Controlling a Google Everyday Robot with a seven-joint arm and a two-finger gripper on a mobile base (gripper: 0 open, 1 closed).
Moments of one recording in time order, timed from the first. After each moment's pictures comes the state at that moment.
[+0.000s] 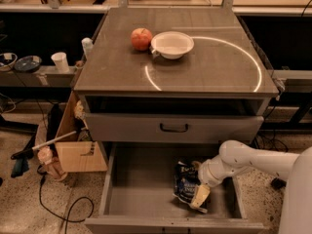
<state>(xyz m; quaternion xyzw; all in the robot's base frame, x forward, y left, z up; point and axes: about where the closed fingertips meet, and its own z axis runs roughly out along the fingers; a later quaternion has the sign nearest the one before) 0.502 -0.160 0.383 -0.60 0.75 0.21 0.17</state>
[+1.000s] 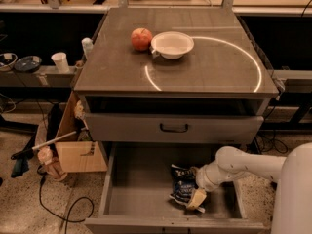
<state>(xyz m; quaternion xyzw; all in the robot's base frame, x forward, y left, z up) 0.497 -0.155 0.350 -0.60 0.76 0.21 0.17</state>
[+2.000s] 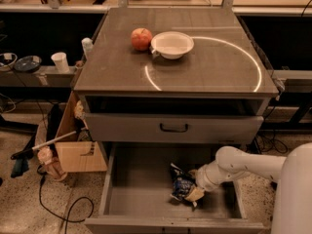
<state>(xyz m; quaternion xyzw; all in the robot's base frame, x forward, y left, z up) 0.497 -0.155 0.350 -0.60 0.76 0.21 0.17</state>
